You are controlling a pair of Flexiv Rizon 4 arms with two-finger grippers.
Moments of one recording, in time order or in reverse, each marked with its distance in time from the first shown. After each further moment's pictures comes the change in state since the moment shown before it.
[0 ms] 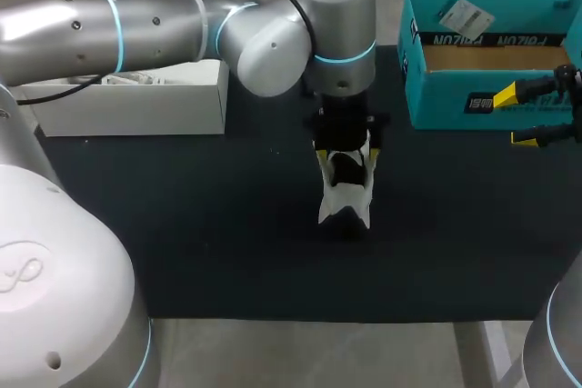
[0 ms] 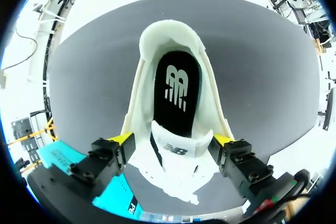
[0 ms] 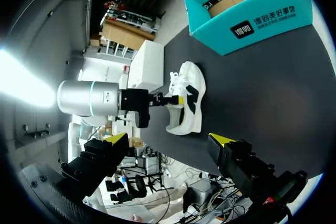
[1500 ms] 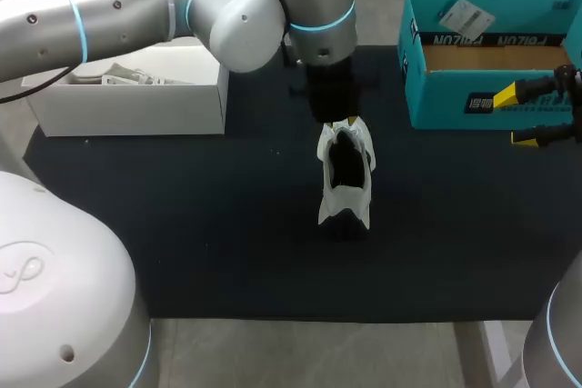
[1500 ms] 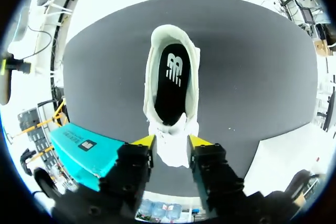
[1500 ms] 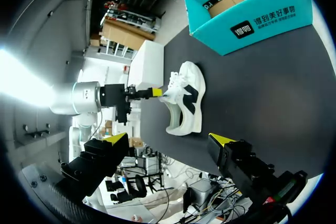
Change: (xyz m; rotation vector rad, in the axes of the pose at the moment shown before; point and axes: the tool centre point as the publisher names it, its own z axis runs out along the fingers) left arm 0.010 0.022 -0.060 -0.070 -0.060 0.003; right arm 0.000 0.000 0.000 0.000 0.000 0.000
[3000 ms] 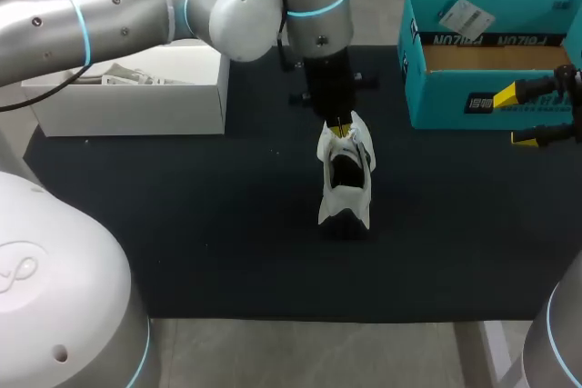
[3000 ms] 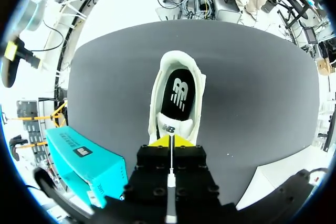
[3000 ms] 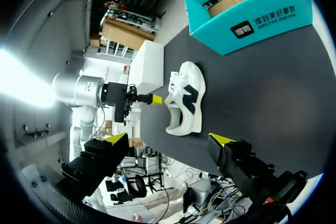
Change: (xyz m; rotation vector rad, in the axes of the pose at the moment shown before) left arm 0.001 -0.022 0.002 0.173 -0.023 -0.141; right arm 0.000 0.000 0.000 0.000 0.000 0.000
